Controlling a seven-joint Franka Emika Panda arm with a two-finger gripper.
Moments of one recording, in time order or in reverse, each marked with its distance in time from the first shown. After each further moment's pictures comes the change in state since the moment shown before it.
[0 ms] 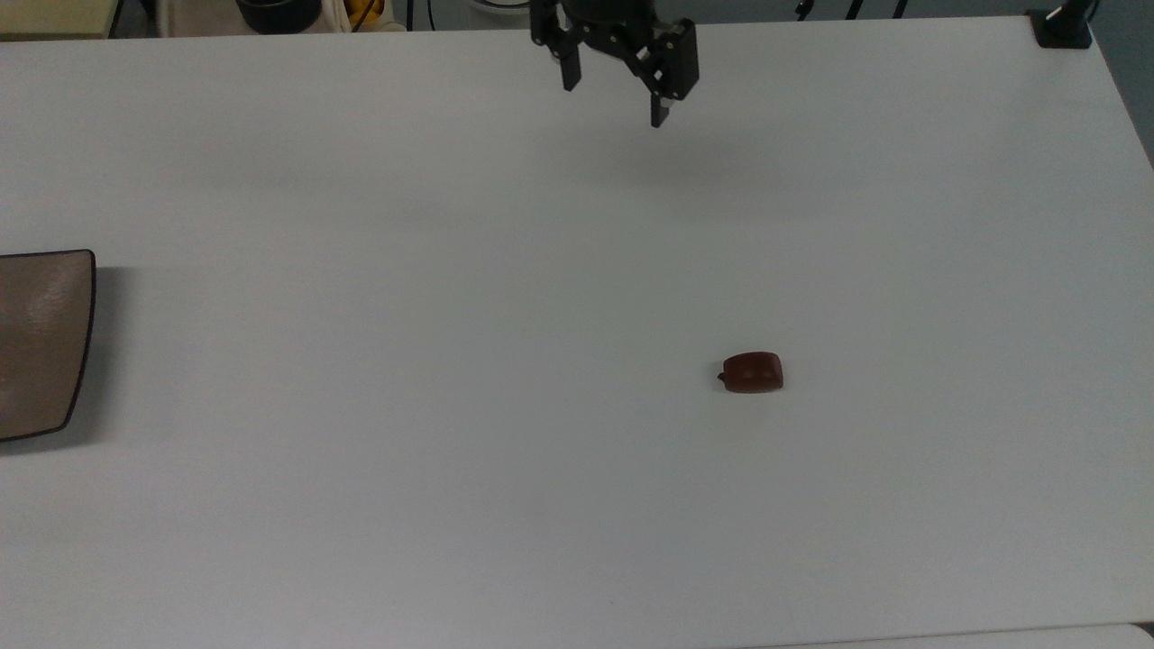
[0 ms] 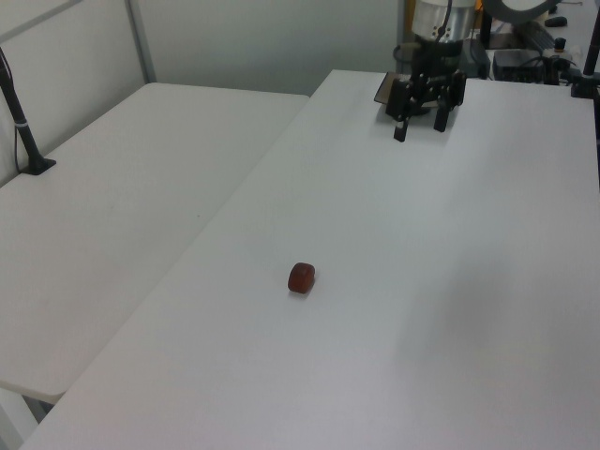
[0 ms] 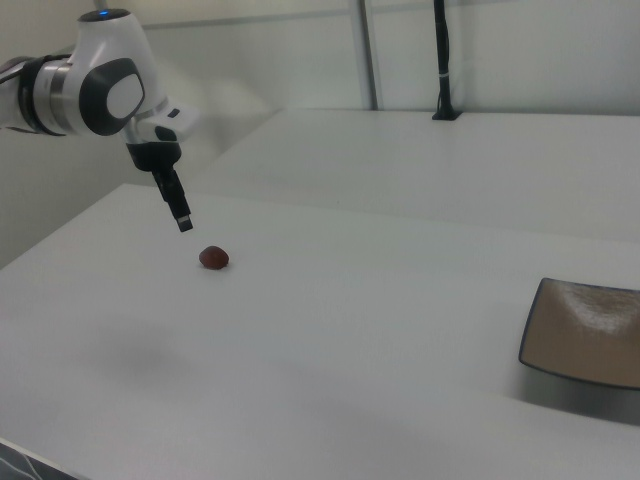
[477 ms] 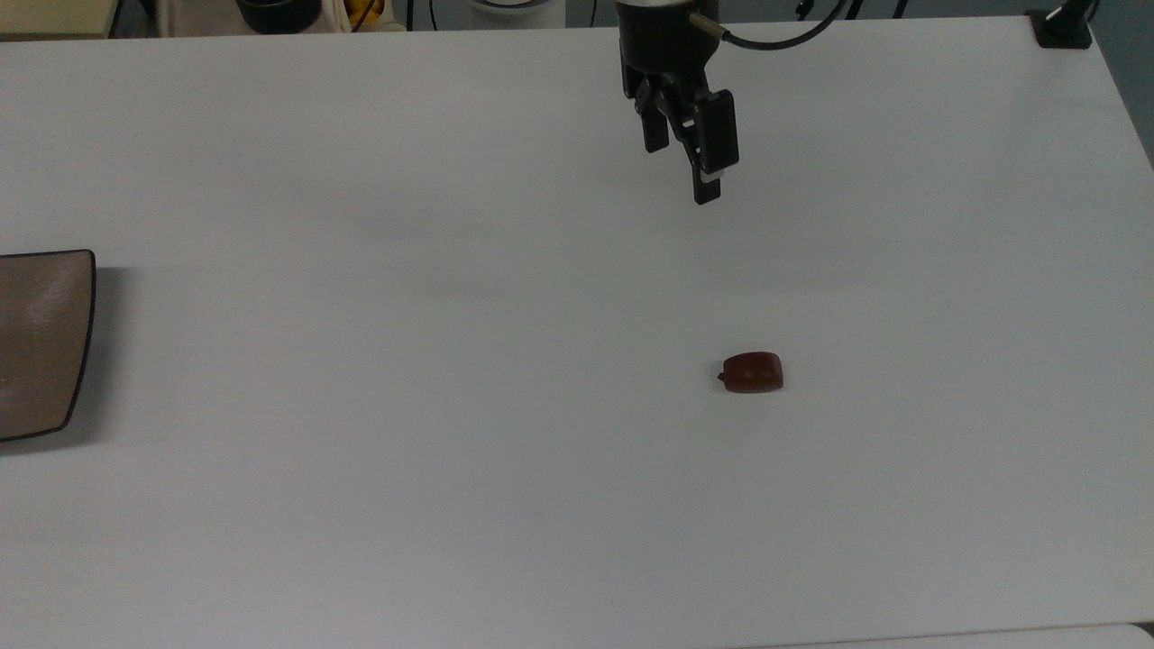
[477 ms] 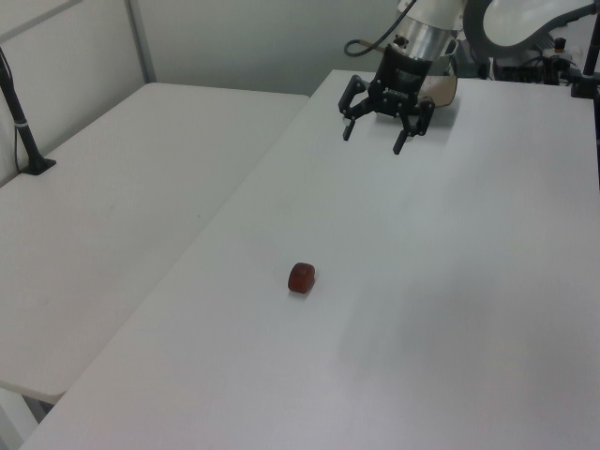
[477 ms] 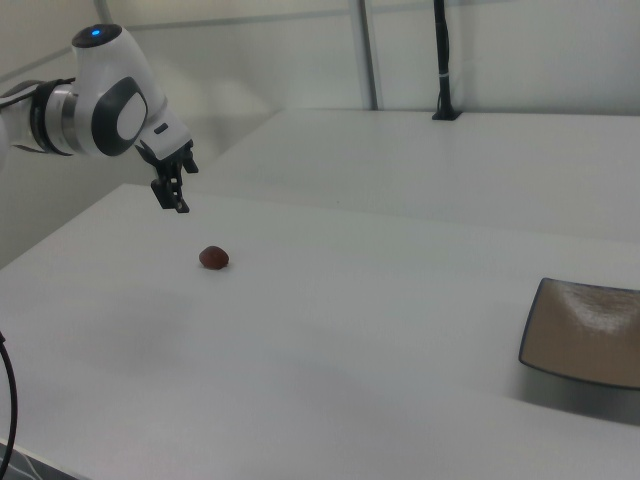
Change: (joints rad) arm 0.004 0.086 0.054 -0.001 0.000 0.345 0.590
